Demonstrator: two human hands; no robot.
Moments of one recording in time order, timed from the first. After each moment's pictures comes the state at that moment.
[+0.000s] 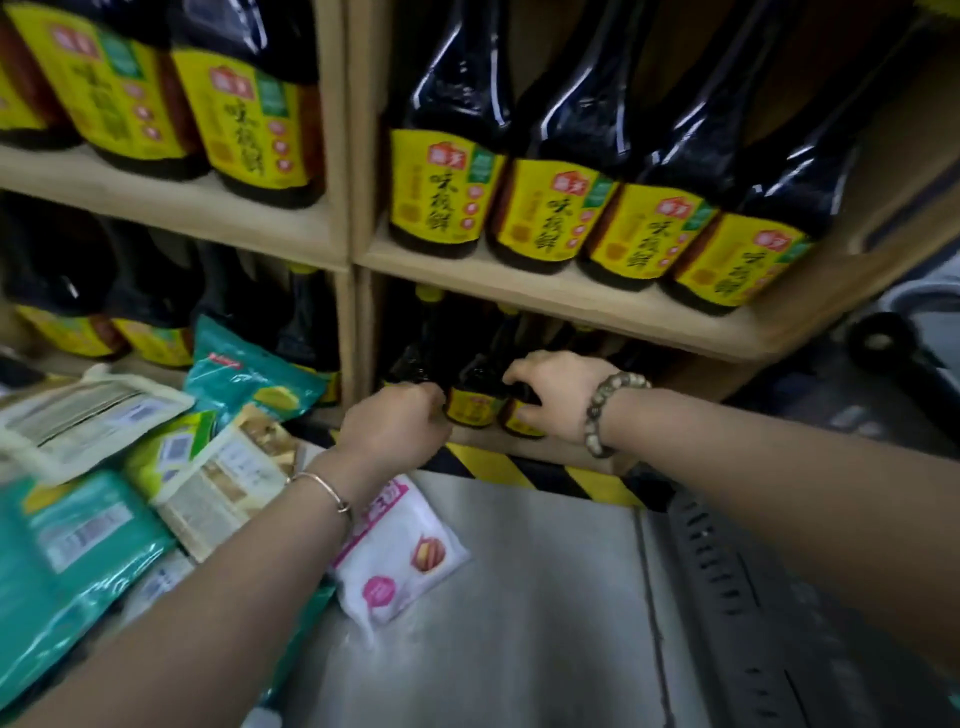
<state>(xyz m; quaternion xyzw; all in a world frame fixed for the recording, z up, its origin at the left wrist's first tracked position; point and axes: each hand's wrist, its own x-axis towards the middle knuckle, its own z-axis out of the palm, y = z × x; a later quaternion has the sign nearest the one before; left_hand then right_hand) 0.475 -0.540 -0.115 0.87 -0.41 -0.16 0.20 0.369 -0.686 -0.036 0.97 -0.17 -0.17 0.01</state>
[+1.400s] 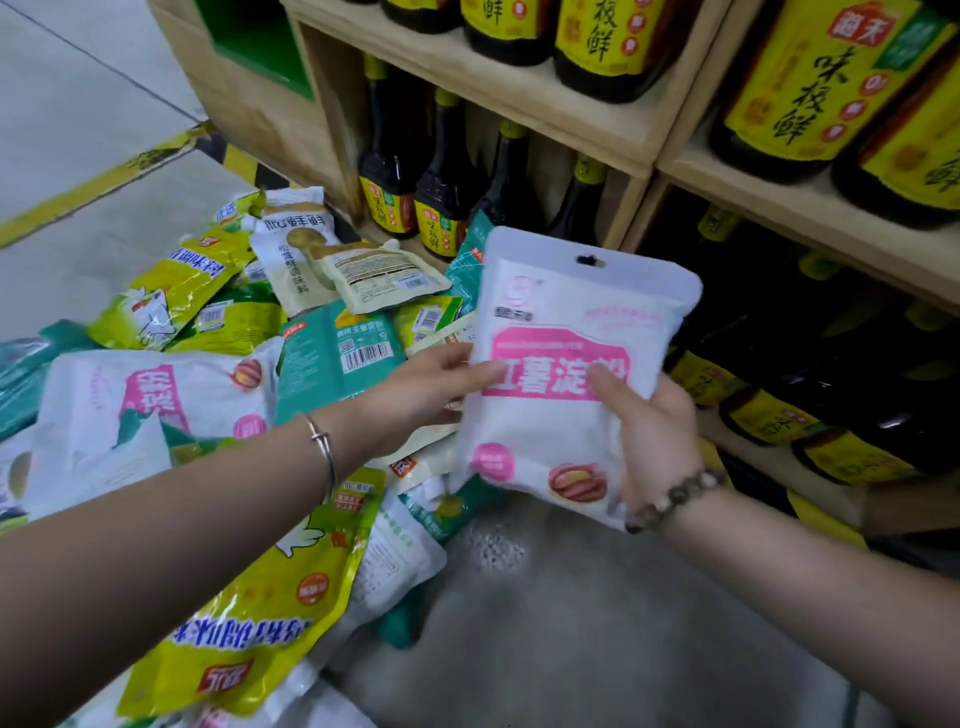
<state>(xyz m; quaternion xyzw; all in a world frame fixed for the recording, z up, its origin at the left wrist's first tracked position) 0.470 -0.372 -0.130 0.68 -0.03 -0.40 0.61 0.377 -0.540 -0.115 0.54 -0.27 0.10 -0.79</state>
